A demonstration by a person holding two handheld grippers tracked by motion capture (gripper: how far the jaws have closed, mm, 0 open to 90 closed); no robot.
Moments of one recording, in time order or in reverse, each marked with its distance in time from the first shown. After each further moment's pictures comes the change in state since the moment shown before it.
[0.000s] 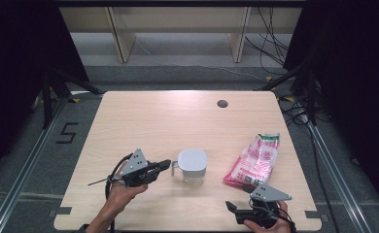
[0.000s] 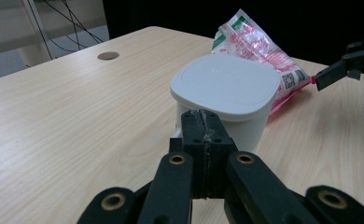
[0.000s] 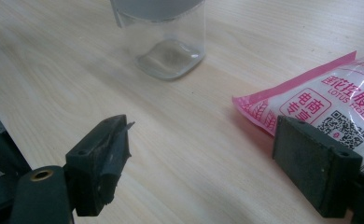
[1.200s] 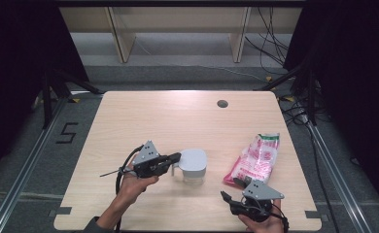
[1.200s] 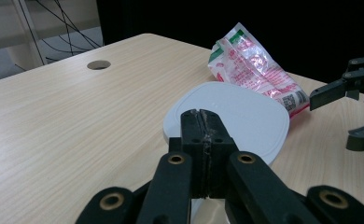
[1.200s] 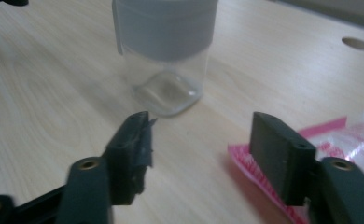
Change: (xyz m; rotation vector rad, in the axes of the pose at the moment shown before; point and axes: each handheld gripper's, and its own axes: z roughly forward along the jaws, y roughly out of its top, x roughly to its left) left arm 0.000 0.016 0.029 -0.001 -0.021 -0.021; right arm 0.007 0.018 0.014 -0.099 -0.048 -0.148
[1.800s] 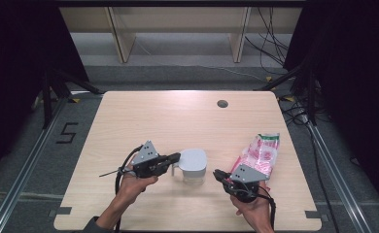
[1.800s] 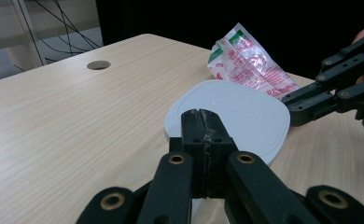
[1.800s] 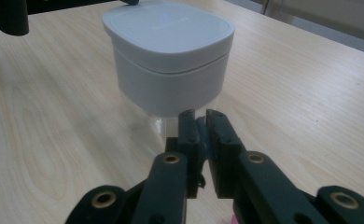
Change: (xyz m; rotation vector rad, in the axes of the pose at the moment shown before) left arm 0.001 -0.001 -0.001 -0.003 -0.004 0.001; right arm -0.009 0.029 0.037 -0.019 0.072 -0.028
